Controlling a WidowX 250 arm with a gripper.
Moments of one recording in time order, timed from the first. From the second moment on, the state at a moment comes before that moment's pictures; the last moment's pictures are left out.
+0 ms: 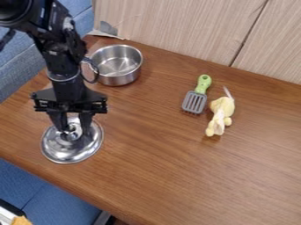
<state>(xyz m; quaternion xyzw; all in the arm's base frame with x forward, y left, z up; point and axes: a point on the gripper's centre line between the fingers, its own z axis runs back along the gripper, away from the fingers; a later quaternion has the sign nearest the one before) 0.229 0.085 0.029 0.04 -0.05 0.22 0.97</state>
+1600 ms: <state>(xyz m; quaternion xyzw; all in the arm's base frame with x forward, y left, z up) 0.313 0.101 0.093 0.00 -0.11 0.27 0.96</state>
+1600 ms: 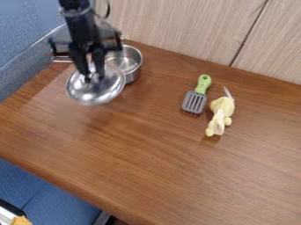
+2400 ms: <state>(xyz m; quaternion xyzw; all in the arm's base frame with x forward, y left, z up) 0.393 0.122 0.079 0.01 -0.12 0.28 0.95</state>
